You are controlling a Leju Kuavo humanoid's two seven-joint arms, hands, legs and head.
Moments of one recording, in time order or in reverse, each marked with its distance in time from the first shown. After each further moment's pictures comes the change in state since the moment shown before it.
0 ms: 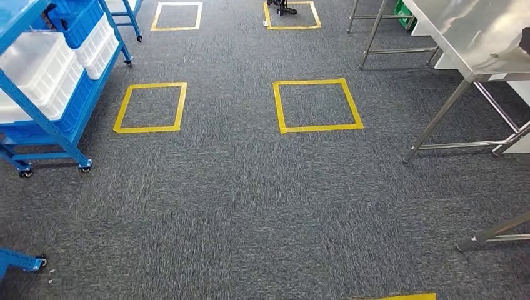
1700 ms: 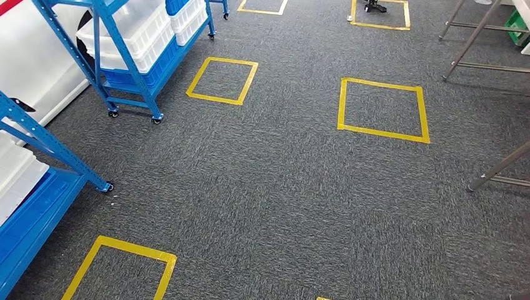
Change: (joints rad) left arm 0.006 -0.010 0.014 0.000 -0.007 0.048 0.008; right arm 0.010 0.003 0.004 0.001 0.021 -0.017 0.008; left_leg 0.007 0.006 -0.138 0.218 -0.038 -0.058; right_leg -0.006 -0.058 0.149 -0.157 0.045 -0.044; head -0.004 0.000
